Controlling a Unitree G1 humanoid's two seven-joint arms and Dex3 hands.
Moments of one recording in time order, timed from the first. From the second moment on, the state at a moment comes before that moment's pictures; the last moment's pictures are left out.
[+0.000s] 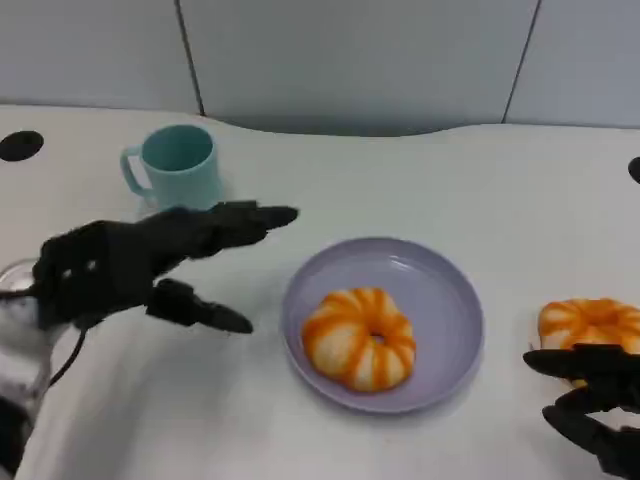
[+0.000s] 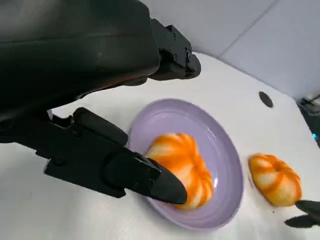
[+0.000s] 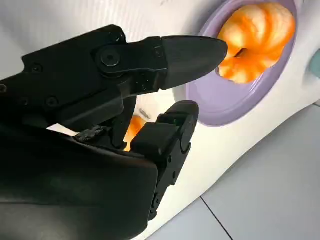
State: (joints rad) left arm -0.52 0.38 -0.15 0.68 0.01 -0.44 -0.70; right arm 0.28 -0.31 0.00 -0.29 -0.26 0.07 0.19
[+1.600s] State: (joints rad) left arm -0.05 0.28 -0.07 0.15 0.03 0.21 -0.35; right arm 0.28 -0.35 -0.06 -0.16 -0.22 -0.08 0.21
